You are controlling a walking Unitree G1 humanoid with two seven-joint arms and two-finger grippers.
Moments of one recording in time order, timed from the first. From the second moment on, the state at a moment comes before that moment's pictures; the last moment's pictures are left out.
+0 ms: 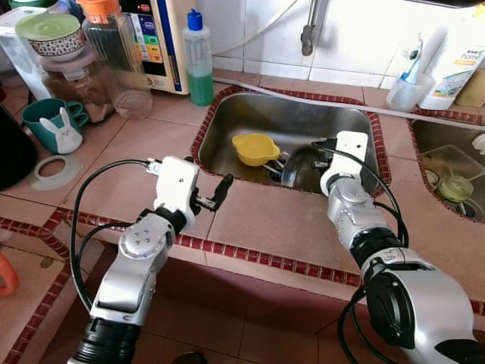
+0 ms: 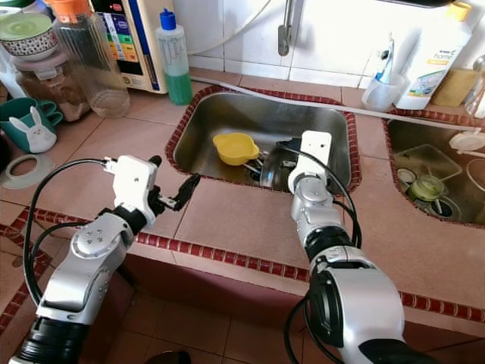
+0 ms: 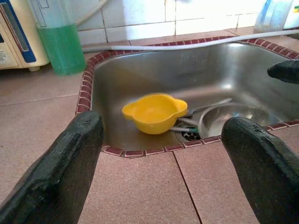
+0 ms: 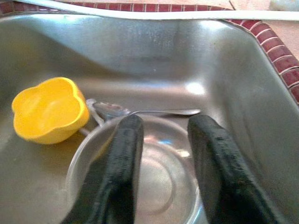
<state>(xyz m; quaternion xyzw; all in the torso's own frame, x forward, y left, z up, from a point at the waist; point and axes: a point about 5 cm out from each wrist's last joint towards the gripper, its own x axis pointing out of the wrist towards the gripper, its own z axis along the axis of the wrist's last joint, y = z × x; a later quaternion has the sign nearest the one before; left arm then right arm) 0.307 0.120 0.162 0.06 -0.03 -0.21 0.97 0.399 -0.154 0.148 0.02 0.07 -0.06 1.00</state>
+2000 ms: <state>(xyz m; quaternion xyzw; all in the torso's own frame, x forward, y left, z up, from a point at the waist) 0.271 0.147 0.120 0.03 0.06 -0.10 0.99 0.295 -0.180 0.185 -0.13 -0.08 0.11 0.98</state>
